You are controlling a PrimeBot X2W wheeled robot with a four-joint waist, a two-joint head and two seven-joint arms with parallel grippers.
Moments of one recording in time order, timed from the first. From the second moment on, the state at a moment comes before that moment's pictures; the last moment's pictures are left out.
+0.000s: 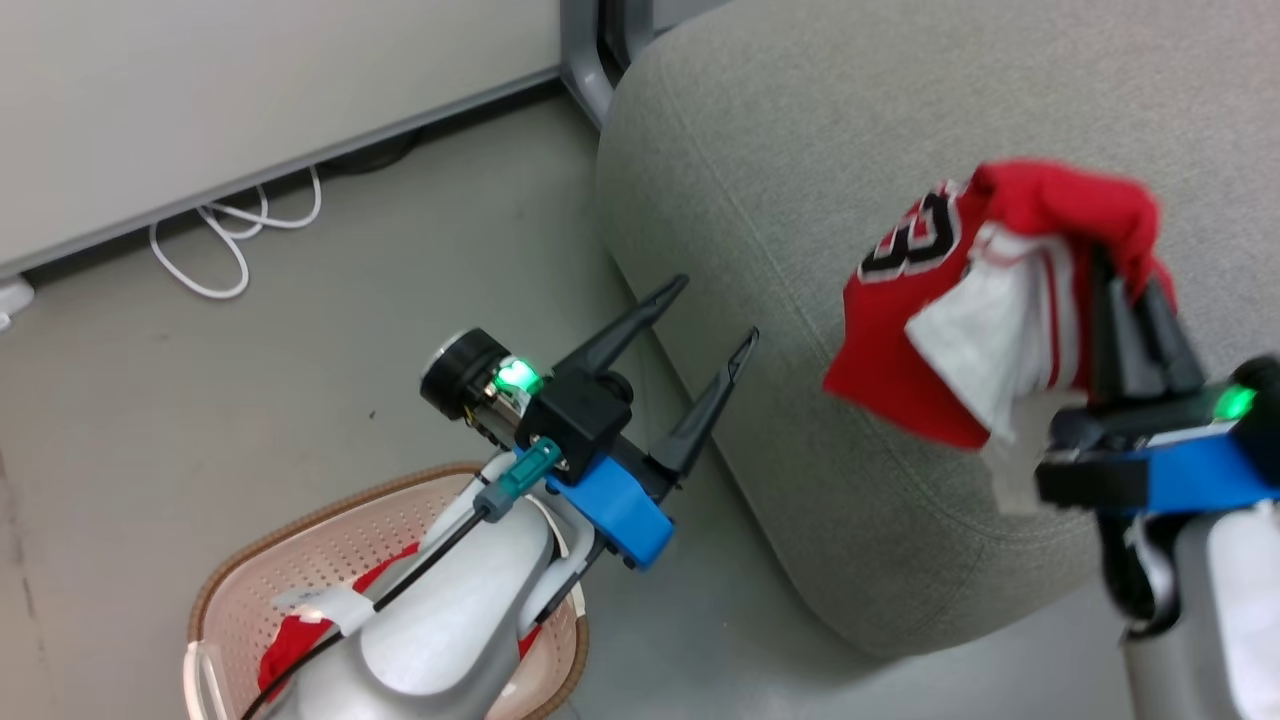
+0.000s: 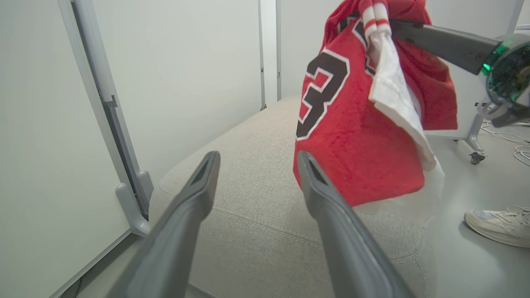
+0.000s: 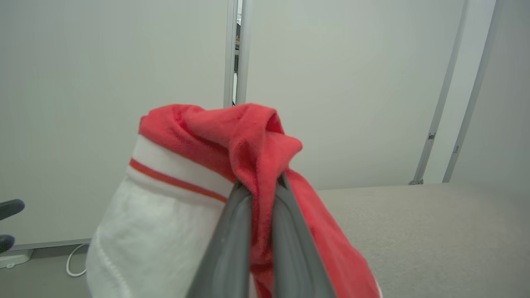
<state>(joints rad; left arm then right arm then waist) -0.61 0.14 -0.77 0.42 -0.33 -0.11 -0.26 -0.30 -0.09 -0.06 0.09 0.10 0.13 -0.26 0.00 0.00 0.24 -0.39</state>
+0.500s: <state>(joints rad) -0.78 0.19 -0.76 0.38 -0.25 -0.10 -0.23 -0.78 -0.25 -0.29 0.09 0.15 0.13 -0.26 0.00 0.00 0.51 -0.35</state>
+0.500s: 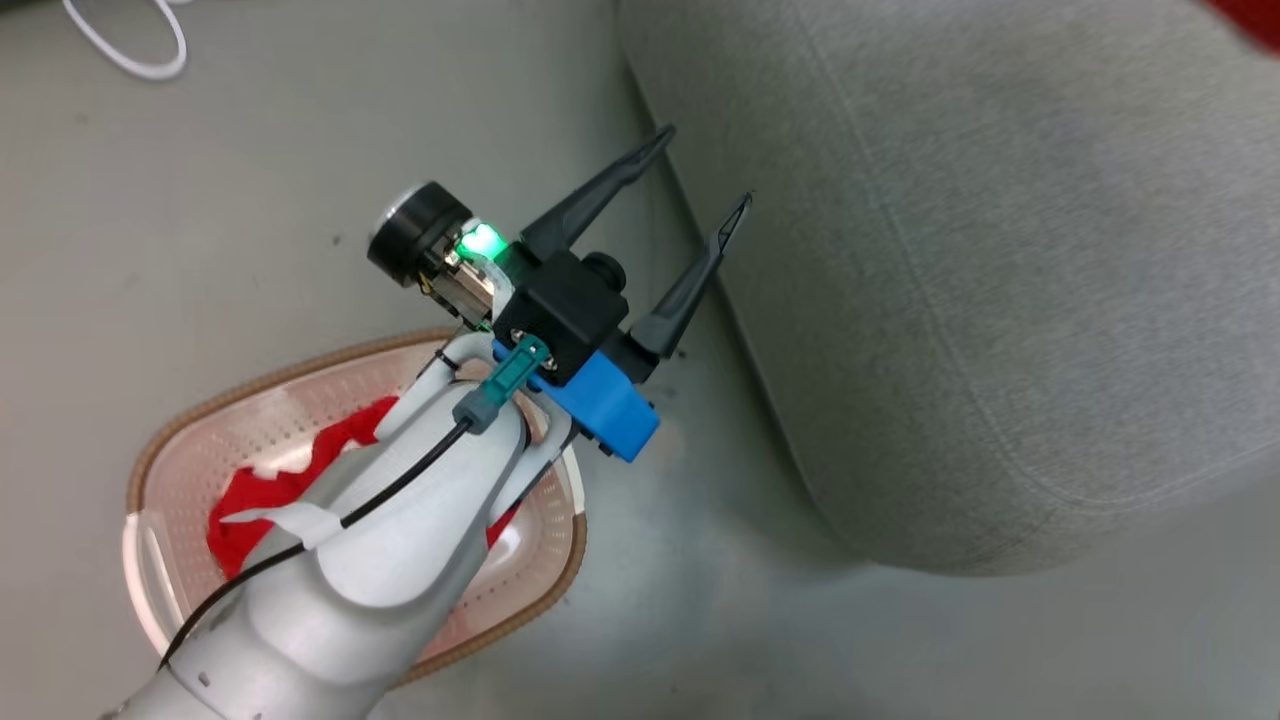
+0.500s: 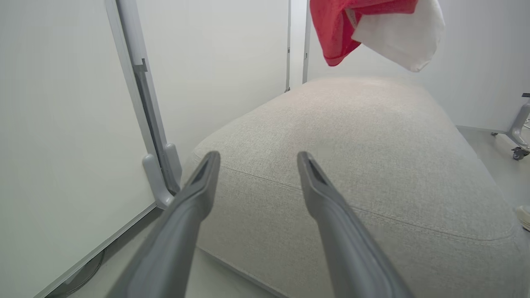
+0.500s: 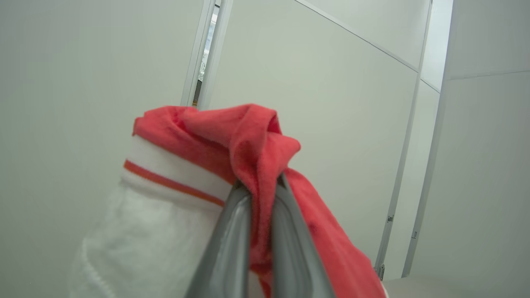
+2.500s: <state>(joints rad) -0.43 0.15 -0.47 0.28 -0.29 0.00 -0.26 -0.39 -0.25 -0.12 0.26 0.18 0.13 -0.26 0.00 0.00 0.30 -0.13</state>
